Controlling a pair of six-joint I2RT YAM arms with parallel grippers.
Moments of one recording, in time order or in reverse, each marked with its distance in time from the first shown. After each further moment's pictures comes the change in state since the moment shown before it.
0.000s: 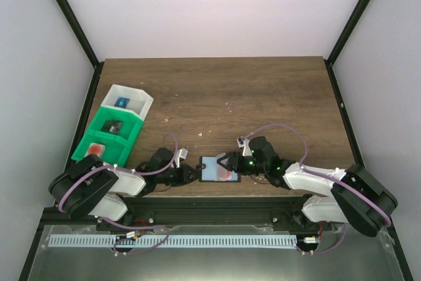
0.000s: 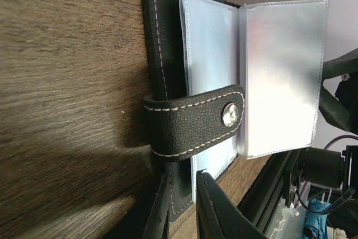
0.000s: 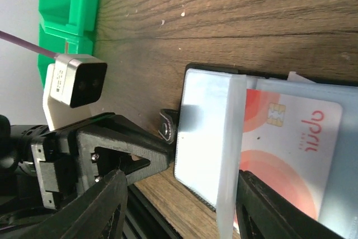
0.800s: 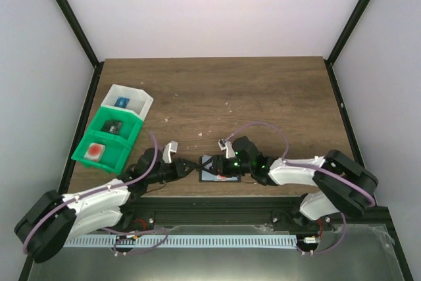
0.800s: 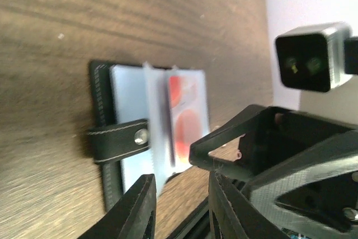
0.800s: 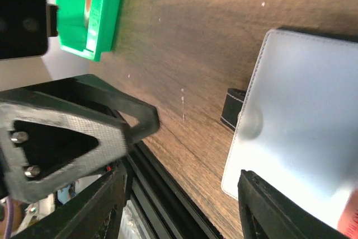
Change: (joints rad) left arm -0.004 -0.405 -0.020 -0.231 -0.129 -0.062; right arm 0.145 0.204 0.117 0.122 -0.058 0.033
